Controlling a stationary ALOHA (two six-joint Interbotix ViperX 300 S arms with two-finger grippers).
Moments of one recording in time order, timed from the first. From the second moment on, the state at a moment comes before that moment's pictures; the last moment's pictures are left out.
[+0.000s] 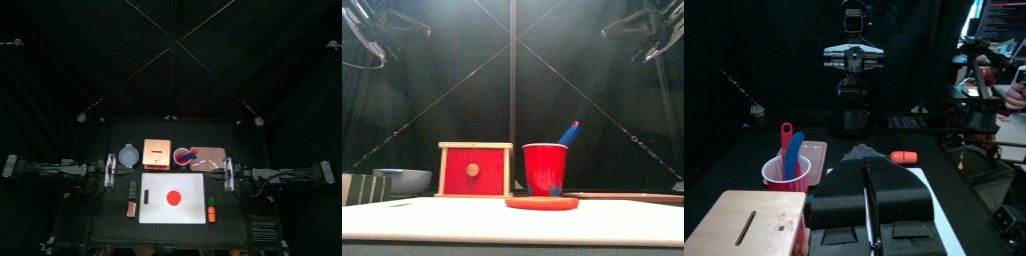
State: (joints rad) left arm 0.00 -0.96 1.19 0.00 -0.30 0.00; right arm 0.00 -0.97 1.17 0.00 -0.29 0.00
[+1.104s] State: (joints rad) left arm -0.25 -0.15 1.09 -0.83 -0.83 -0.17; right arm -0.30 0.25 0.48 -0.19 -0.62 0.00
